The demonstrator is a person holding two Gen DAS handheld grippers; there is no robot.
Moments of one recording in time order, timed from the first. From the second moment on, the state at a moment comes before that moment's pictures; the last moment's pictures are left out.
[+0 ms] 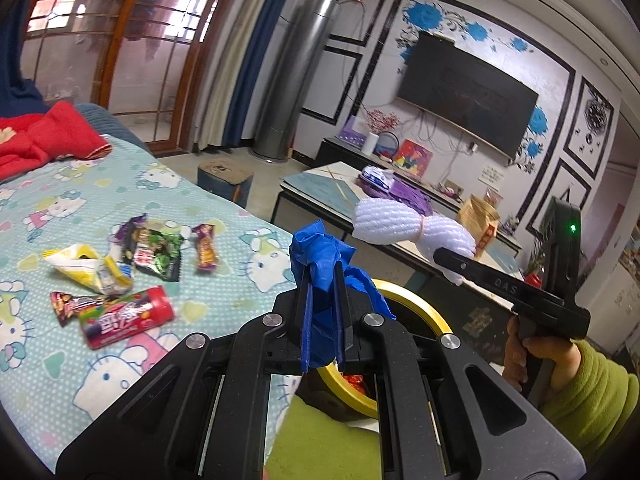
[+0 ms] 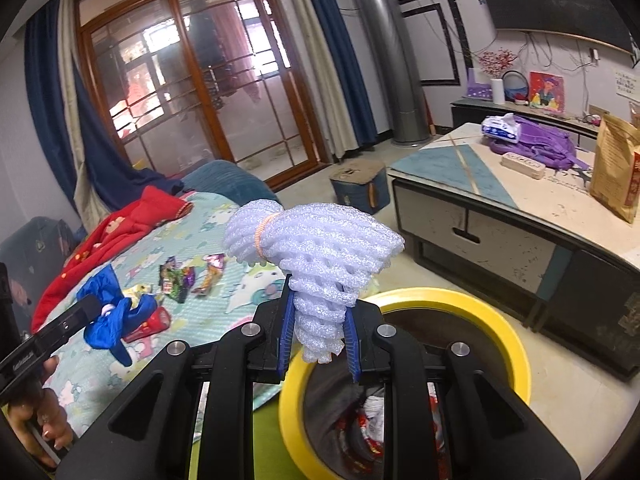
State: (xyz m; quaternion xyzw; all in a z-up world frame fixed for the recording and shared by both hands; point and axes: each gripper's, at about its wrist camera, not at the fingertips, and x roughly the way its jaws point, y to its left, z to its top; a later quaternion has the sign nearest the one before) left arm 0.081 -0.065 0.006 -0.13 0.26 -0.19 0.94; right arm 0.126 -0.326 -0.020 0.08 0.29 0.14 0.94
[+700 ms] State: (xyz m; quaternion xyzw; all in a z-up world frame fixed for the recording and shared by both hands) left arm 0.089 -0.115 -0.015 -0.07 0.29 -0.24 0.92; right arm 0.135 -0.355 -0.046 0.08 0.33 0.10 0.94
